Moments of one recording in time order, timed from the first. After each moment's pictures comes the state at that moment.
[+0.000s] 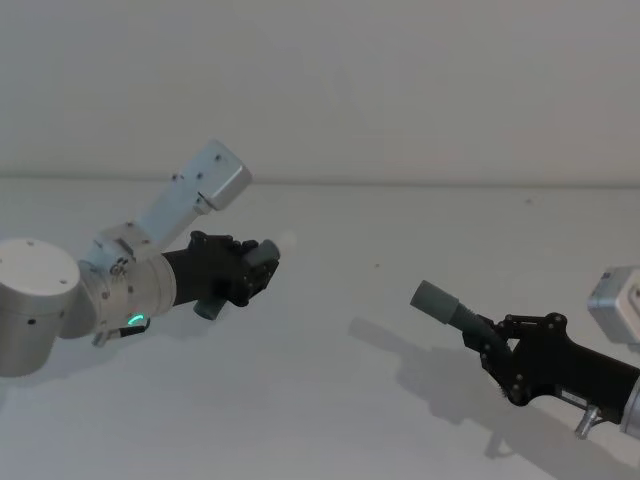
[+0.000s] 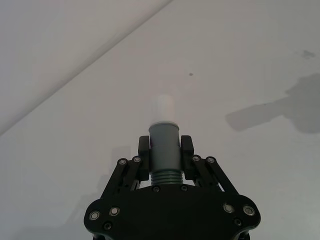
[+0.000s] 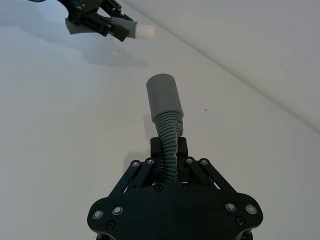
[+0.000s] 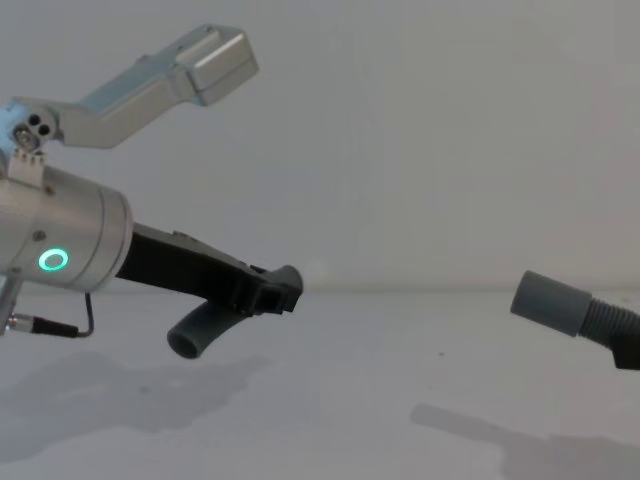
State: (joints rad) left arm -0.43 0.45 0.49 -1.67 -0.24 0.60 -0.43; right arm -0.02 0.68 -0.20 -1.77 0.32 0.06 0.61
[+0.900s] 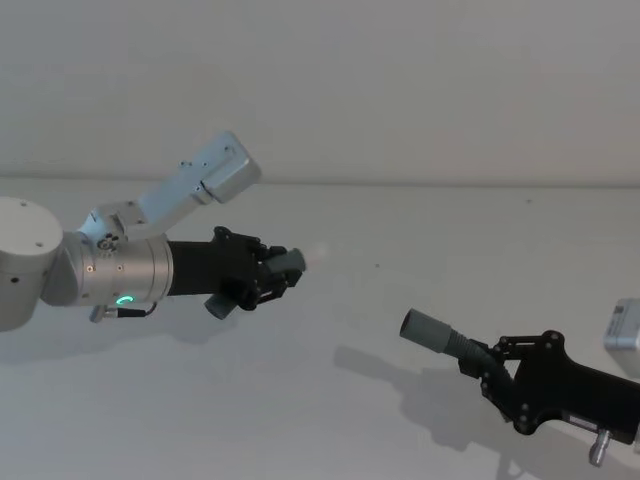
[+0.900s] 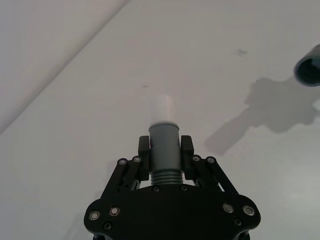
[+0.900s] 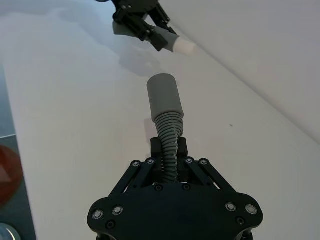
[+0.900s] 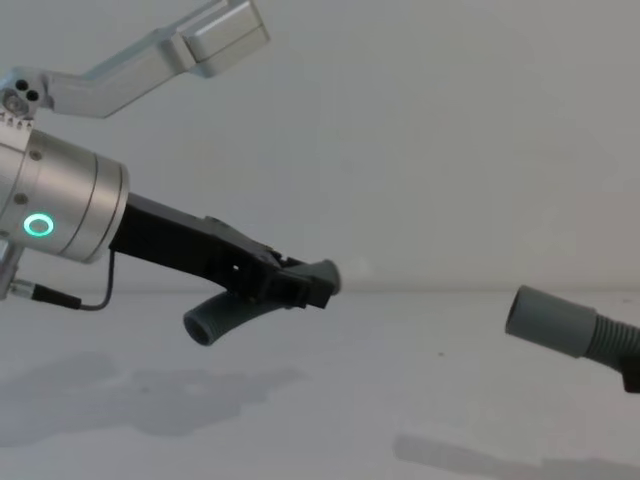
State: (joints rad) left arm -0.56 0.51 0.57 -1.59 -0.29 0.50 -0.69; right arm -0.04 0.75 -0.22 -1.76 0.35 -0.09 0.71
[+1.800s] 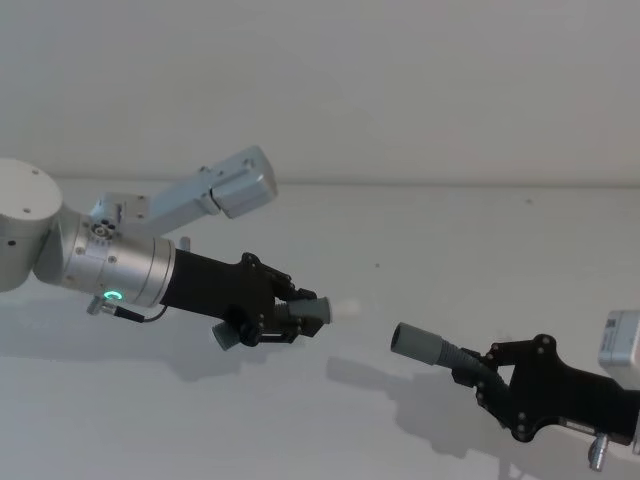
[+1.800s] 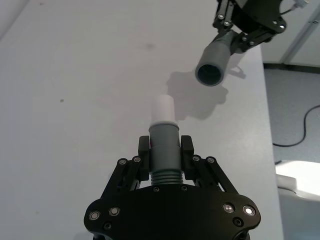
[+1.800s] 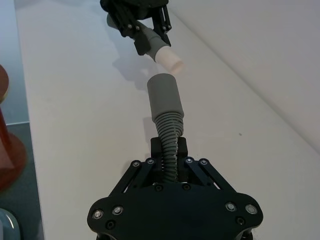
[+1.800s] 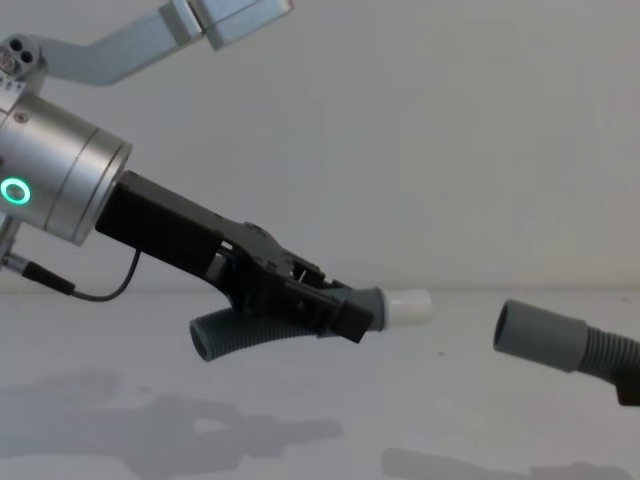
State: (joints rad) left arm -0.70 0.57 0.70 -1.53 -0.35 0.46 -1.03; right arm 0.00 0.78 -0.27 -1.74 0.33 -0.15 0.74
